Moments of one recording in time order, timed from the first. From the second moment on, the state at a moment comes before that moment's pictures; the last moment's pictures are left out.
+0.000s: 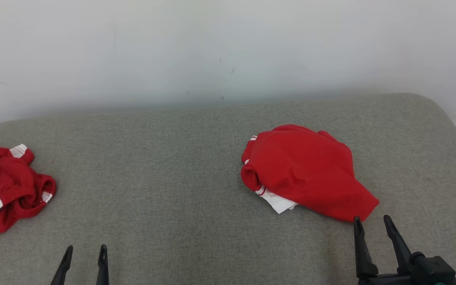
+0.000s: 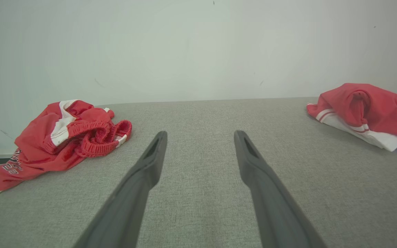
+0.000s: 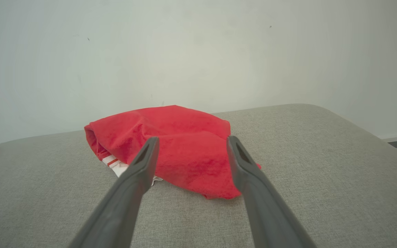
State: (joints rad) left arm 0.10 0.12 0.05 0.13 -0.13 -0.13 -0.26; right arm 0.04 -0.05 -0.03 0.17 0.15 0.13 -0.26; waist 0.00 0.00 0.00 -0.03
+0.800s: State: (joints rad) left arm 0.10 0.11 0.06 0.14 -0.13 -0.13 -0.26; right arm 0.04 -0.05 -0.02 0.17 0.14 0.13 -0.26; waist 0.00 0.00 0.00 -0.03
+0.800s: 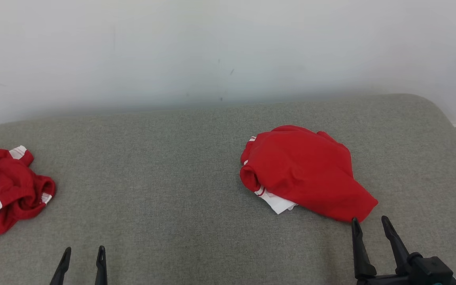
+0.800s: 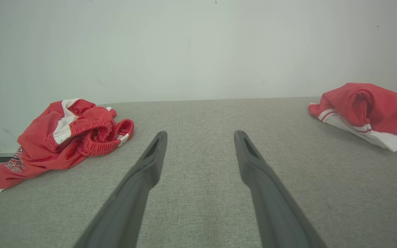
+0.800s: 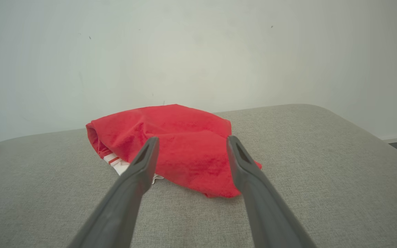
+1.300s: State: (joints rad) left arm 0.02 0.09 0.03 0.18 -0.13 -0.13 -0.26; right arm 0.03 -0.05 -0.01 0.17 0.15 0.13 -0.26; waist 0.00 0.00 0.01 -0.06
